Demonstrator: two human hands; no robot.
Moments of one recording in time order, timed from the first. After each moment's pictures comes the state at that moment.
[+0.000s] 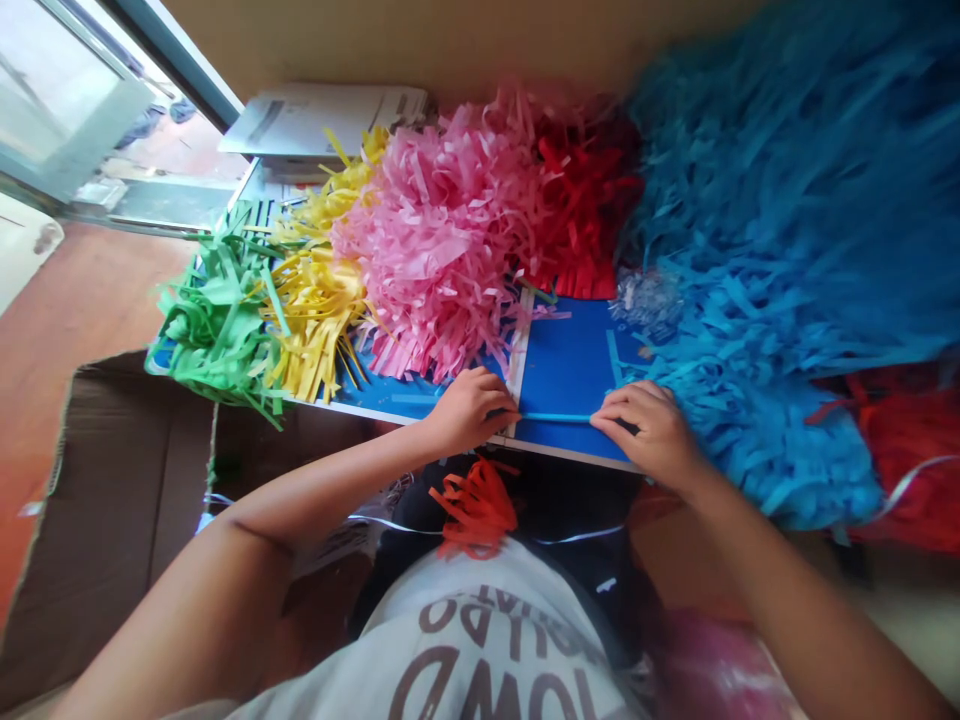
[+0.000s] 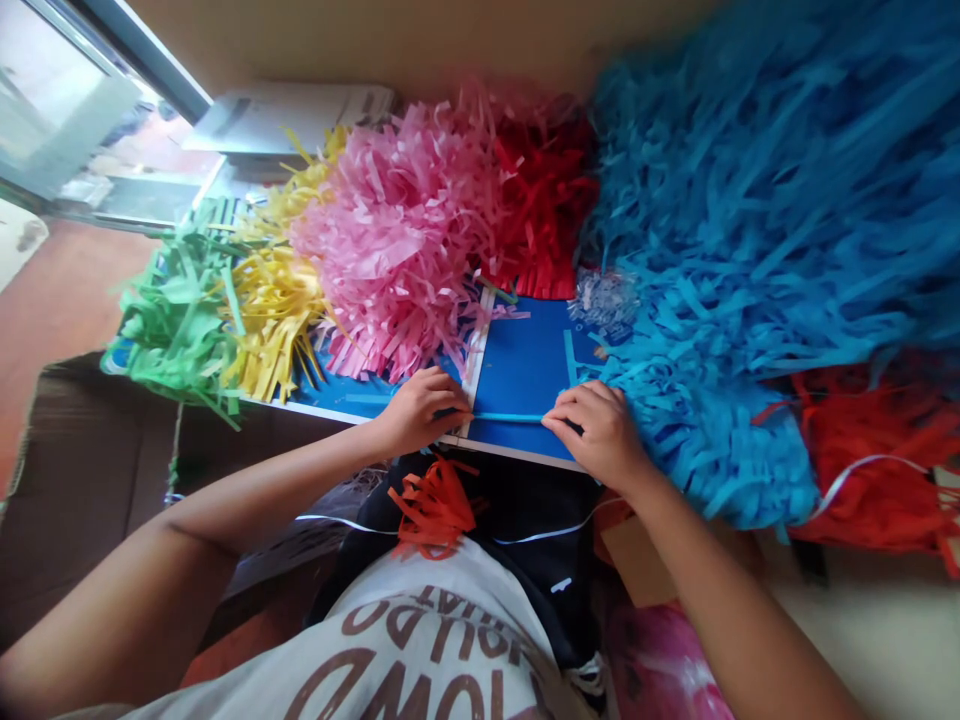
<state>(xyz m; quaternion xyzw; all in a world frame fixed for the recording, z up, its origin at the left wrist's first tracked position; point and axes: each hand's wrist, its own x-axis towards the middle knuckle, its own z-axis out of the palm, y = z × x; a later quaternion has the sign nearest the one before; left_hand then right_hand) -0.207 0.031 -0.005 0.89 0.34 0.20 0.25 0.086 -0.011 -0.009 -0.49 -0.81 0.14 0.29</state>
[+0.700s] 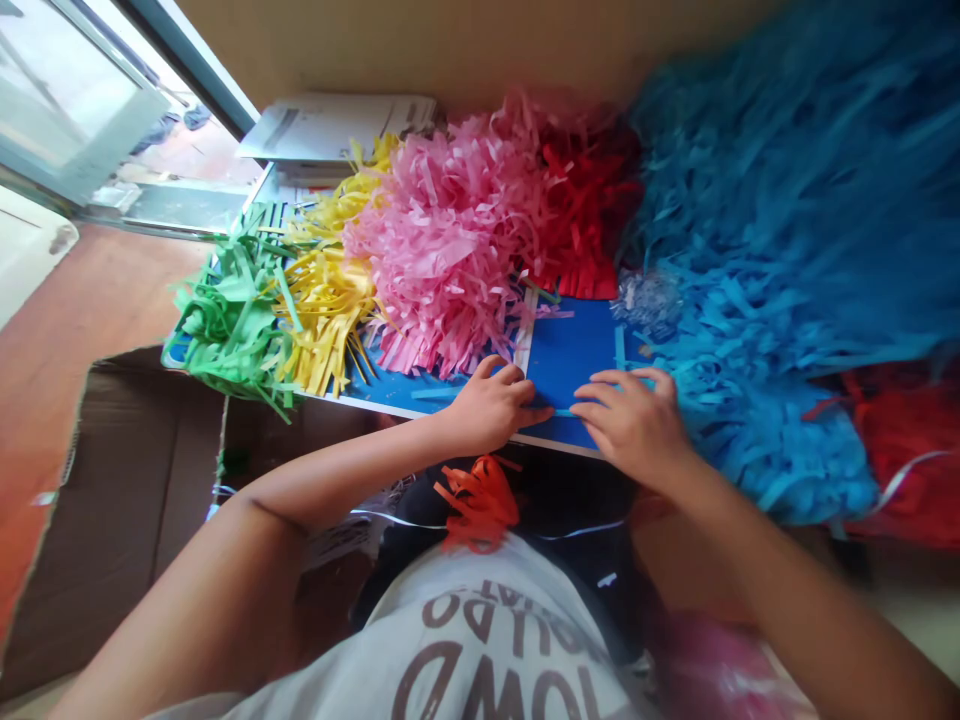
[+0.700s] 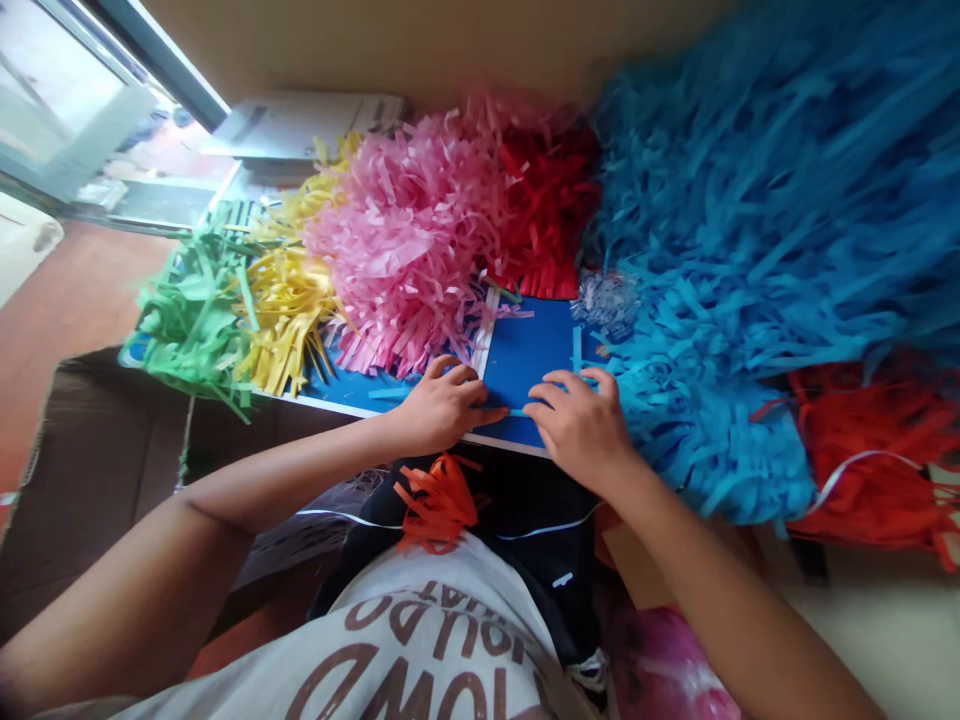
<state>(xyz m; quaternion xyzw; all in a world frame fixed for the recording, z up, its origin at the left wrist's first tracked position) -0.192 0.026 0.012 0.96 0.26 0.08 0.05 0.059 -0.011 0.019 -0.45 -0.88 0.01 0.16</state>
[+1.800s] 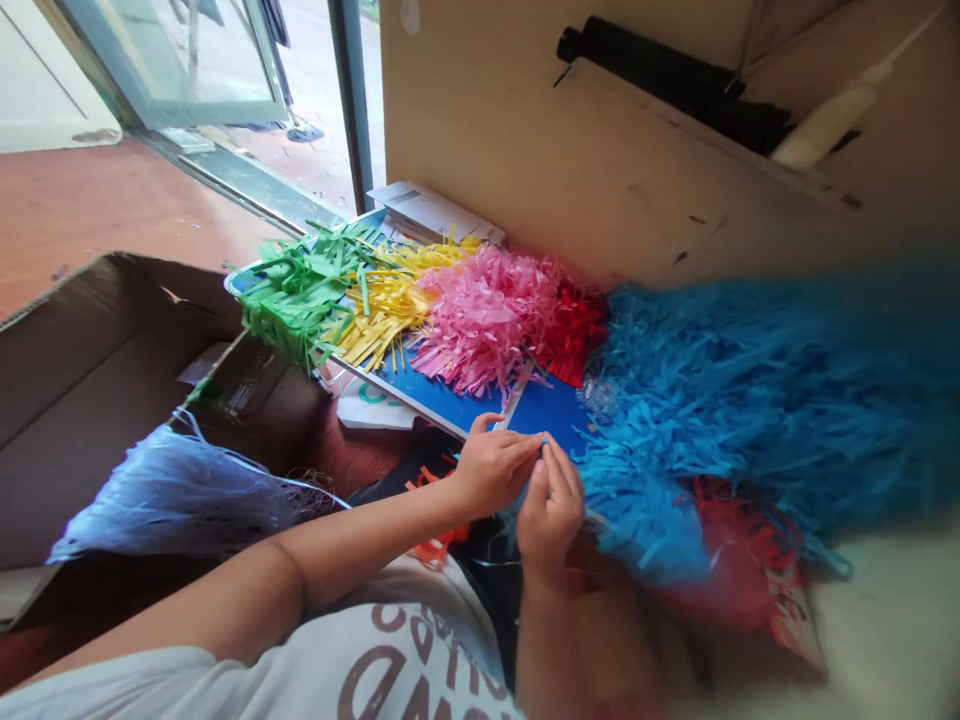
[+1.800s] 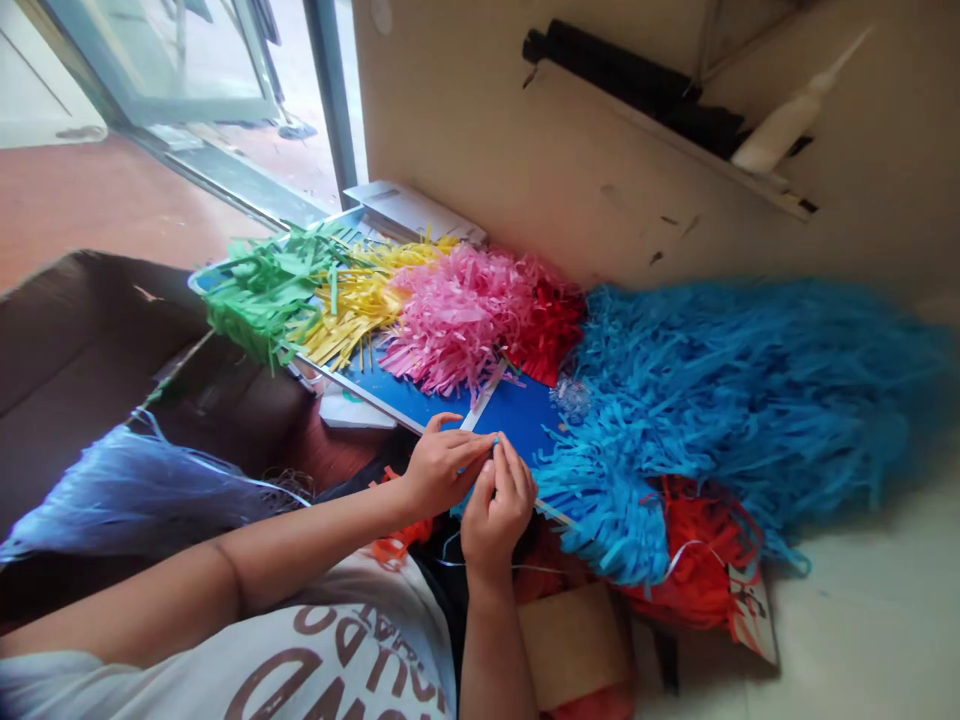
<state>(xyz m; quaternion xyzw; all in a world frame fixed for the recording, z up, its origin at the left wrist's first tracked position) -0.153 -0.072 0.035 0.74 0.42 0.52 0.08 -0.036 -0.098 0.035 -0.53 -0.70 -0.03 0.48</state>
